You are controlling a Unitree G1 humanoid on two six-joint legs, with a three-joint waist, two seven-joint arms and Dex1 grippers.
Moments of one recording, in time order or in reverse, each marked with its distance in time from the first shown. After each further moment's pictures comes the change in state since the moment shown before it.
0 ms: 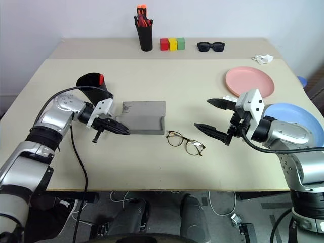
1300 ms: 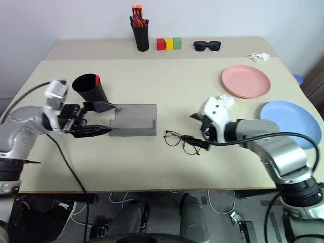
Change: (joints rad) left arm 0.463 0.178 0.515 -0.788 -0.594 0.605 0.235; right arm -0.198 -0.002 0.328 -0.137 -0.106 0.433 -0.194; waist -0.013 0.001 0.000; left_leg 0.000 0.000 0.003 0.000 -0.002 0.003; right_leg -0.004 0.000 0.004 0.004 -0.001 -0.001
